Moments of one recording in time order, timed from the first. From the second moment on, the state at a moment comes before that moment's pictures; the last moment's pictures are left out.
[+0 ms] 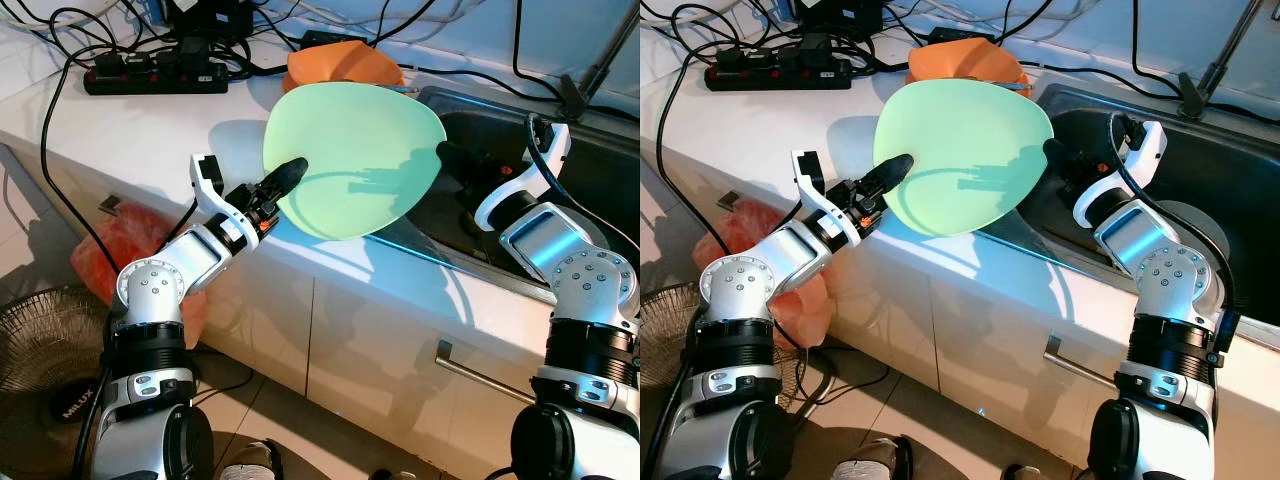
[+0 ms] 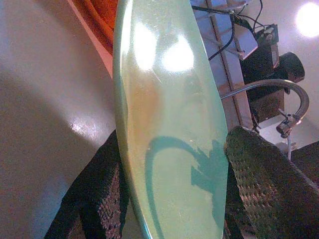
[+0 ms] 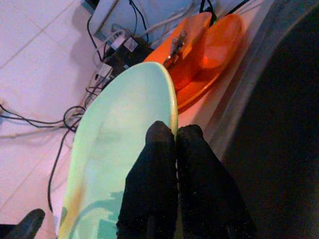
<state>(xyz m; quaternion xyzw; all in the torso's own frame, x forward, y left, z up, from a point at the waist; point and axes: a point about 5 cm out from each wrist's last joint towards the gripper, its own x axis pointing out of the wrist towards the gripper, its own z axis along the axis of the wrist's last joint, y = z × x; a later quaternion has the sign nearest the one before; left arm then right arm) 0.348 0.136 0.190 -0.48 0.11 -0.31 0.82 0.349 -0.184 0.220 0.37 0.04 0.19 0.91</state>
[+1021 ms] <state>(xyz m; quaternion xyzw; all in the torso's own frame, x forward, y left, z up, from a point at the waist) 0.345 0.144 0.190 -0.51 0.09 -0.31 0.80 0.345 -0.183 0.213 0.33 0.05 0.22 0.92</state>
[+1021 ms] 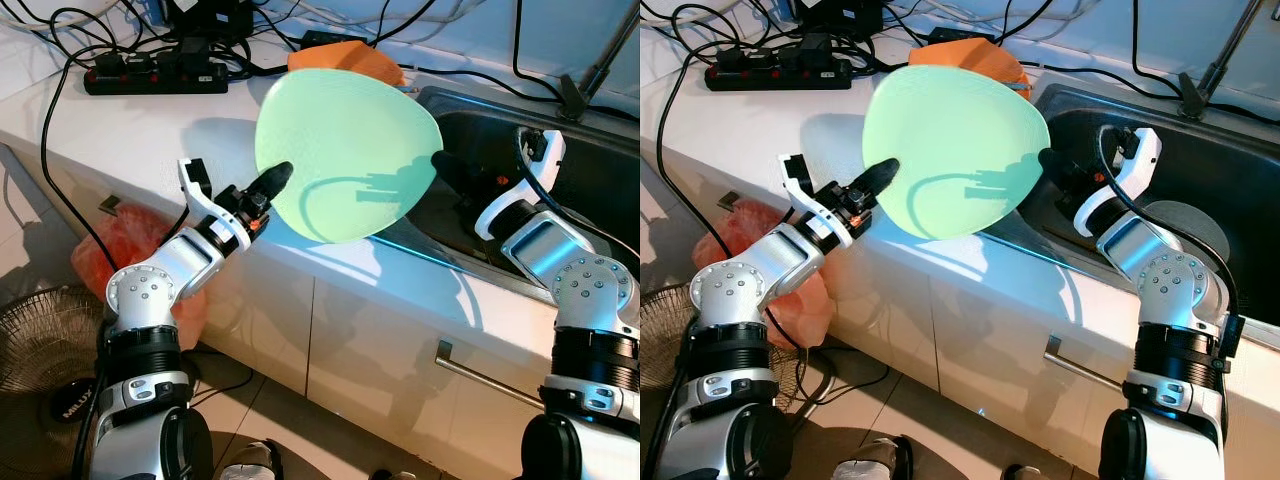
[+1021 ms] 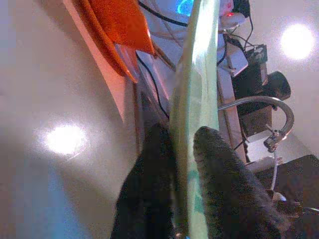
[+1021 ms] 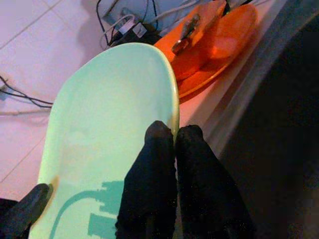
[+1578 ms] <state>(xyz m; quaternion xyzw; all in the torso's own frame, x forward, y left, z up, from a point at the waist) 0.343 0.137 0.193 -0.51 0.10 -0.32 0.79 0.340 -0.173 0.203 0.33 0.05 0.28 0.90</state>
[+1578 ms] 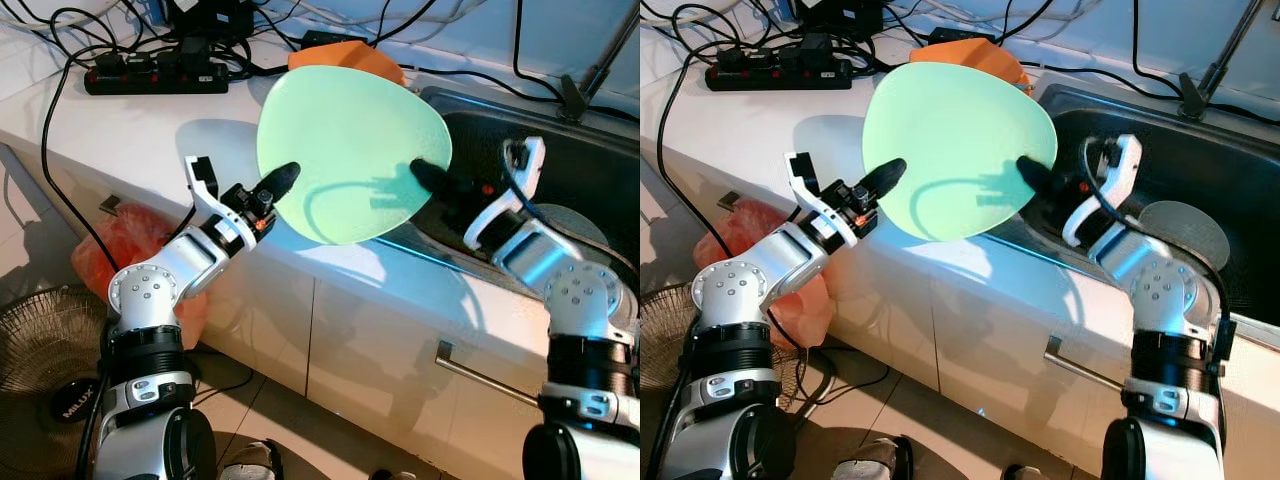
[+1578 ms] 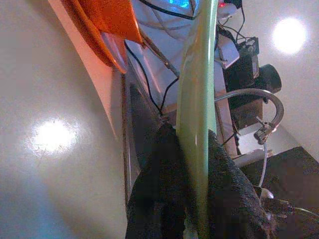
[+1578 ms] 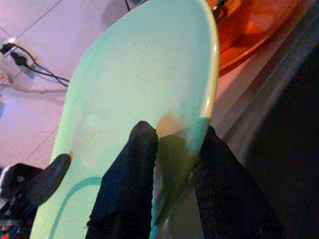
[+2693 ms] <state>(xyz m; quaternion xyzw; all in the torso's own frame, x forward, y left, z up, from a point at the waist) 0.335 0.136 0.191 -0.50 0.11 -0.35 0.78 0.340 -0.171 0.204 0.41 0.04 0.29 0.86</state>
